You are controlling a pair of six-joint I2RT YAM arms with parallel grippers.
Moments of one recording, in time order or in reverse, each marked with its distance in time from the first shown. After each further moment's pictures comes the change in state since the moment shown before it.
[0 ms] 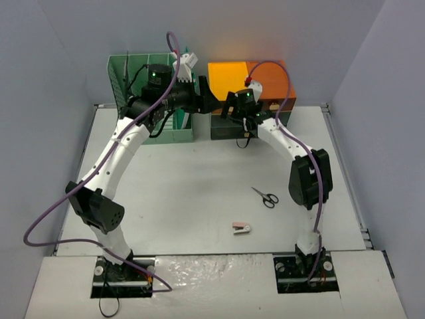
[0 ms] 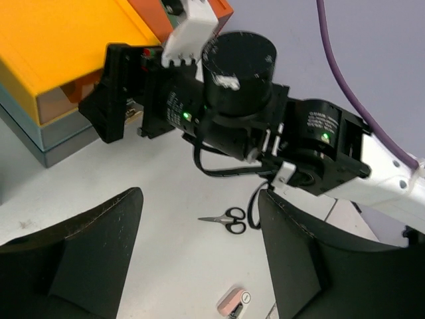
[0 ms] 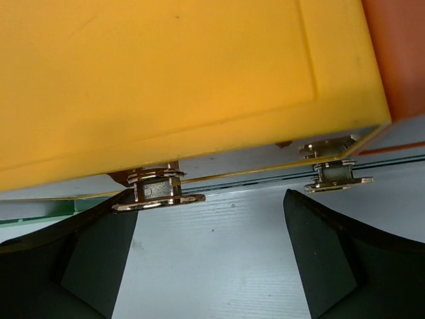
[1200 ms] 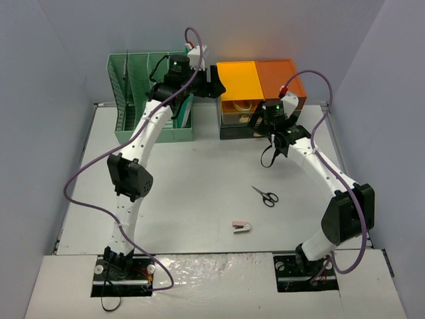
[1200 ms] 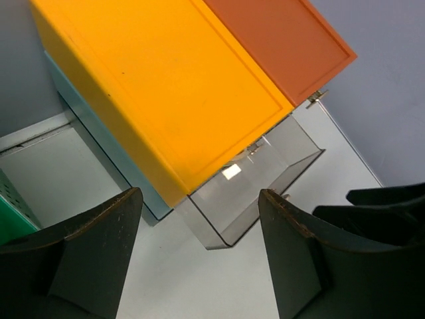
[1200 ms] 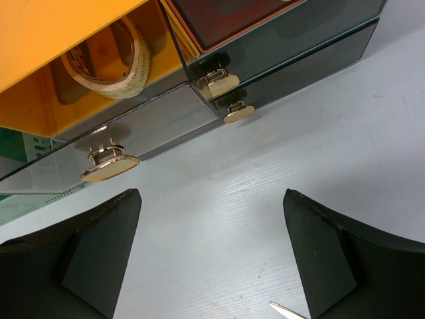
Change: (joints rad) left arm 0.038 0.507 0.528 -0.021 -0.102 0.123; right arm -0.044 -0.490 -0.438 -0.083 0.146 0.093
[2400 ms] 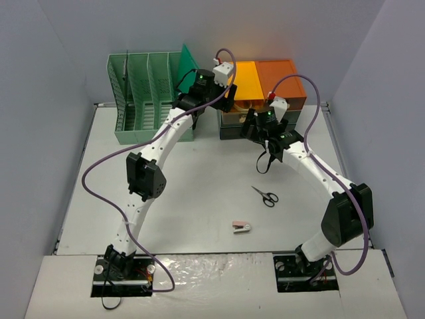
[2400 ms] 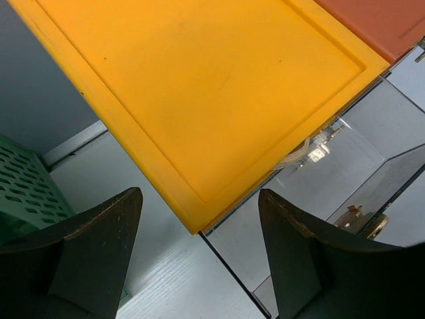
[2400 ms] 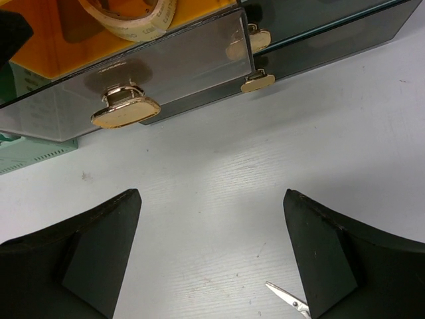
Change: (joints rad) left arm -0.111 0.141 0.039 0.030 -0.235 0.271; right arm 0.064 -0.008 -0.046 0.001 -0.024 -0.053
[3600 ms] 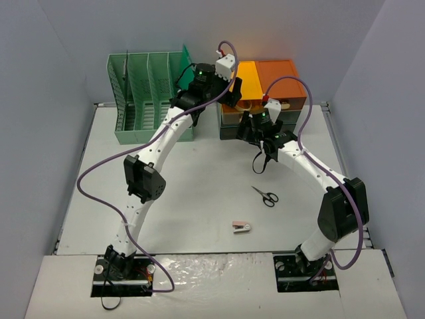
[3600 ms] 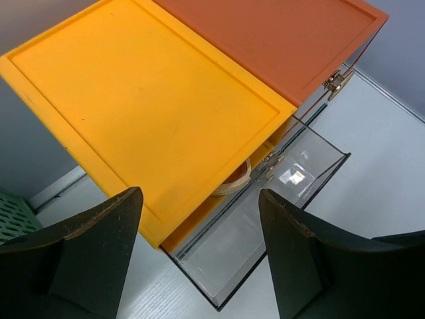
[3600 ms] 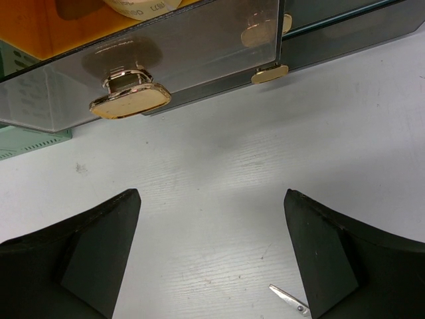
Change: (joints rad) left arm -0.023 -0.048 0.037 0.032 0.057 0.005; right arm 0.021 0.049 -0.001 0.023 -0.006 -0.011
